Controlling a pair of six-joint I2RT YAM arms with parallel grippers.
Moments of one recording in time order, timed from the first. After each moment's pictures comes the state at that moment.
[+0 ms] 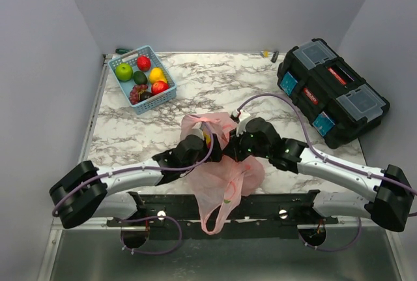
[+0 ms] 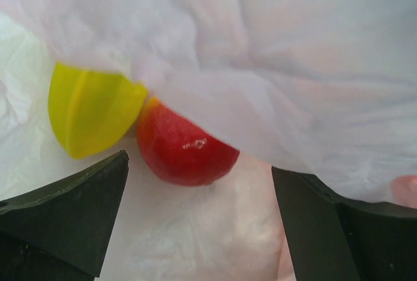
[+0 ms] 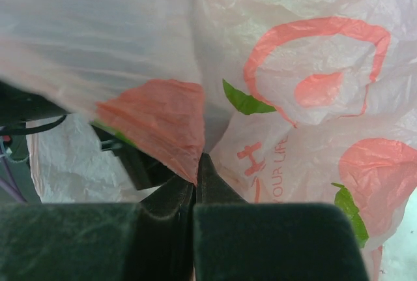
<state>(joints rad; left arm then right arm) -0.96 1.19 0.45 0.26 -0.29 -0.71 0.93 1.16 0.77 -0.18 -0.07 0.40</state>
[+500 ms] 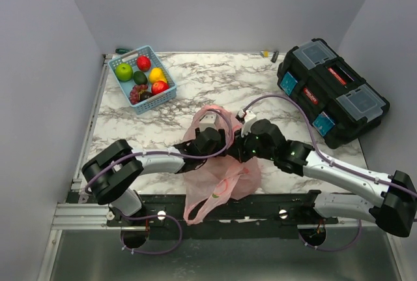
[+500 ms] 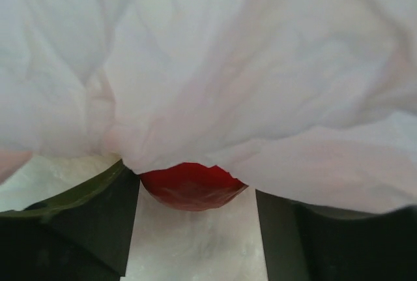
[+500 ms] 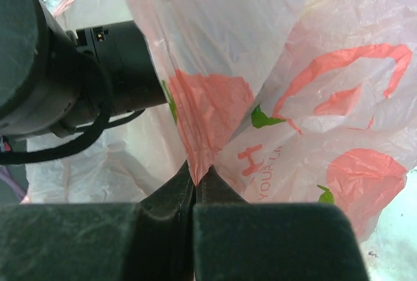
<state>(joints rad) -0.95 1.55 0.66 0.25 -0.35 -0.71 0.93 1.11 0.75 -0.20 -0.04 0.41</state>
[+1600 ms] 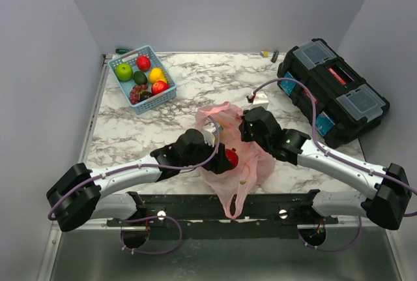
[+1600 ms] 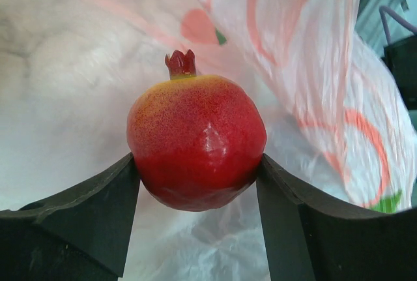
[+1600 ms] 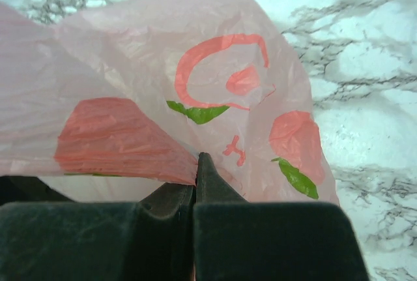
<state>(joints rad) -0.94 1.21 0.58 0.13 0.20 -0.56 0.89 1.20 0.89 -0.31 0.43 0.49</state>
